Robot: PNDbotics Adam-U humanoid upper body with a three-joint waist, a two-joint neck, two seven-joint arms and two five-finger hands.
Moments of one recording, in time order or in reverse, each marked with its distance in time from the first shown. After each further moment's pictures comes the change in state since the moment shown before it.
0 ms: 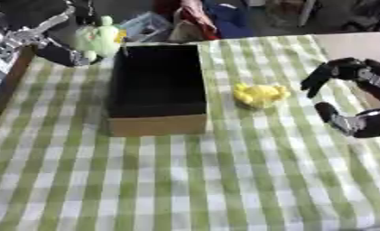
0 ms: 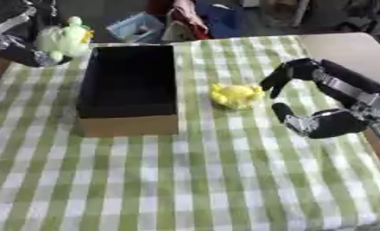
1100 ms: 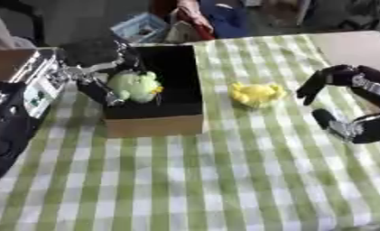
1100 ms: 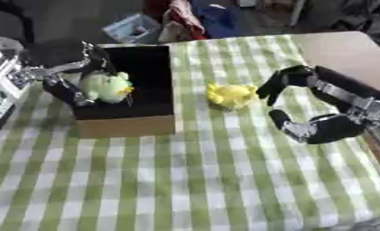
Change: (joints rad) left arm 0.017 -0.111 -0.079 0.115 -0.001 -0.116 -0.209; right arm -0.006 0.008 0.023 0.018 -0.009 0.000 0.037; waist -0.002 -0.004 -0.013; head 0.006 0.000
